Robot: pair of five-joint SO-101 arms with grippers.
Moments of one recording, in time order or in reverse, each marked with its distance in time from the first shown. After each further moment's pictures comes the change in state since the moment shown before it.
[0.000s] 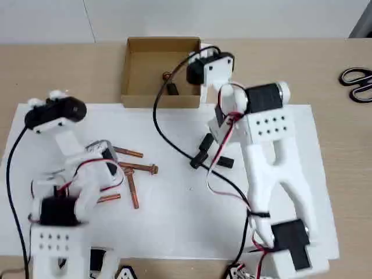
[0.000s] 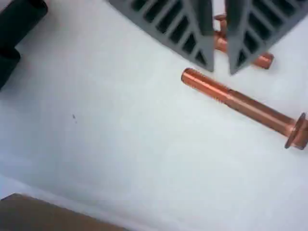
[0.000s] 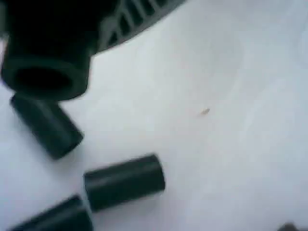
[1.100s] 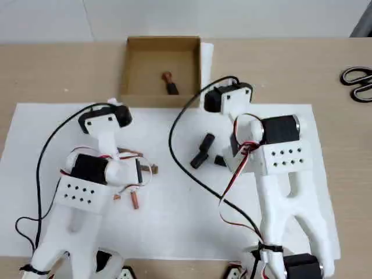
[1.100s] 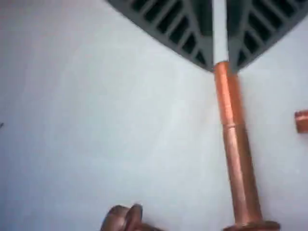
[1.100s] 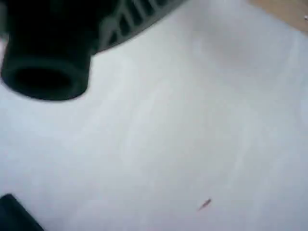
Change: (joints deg) left arm 11.8 20.0 -6.9 18.5 4.2; right arm 3.4 -14.4 19.6 0.0 -1.1
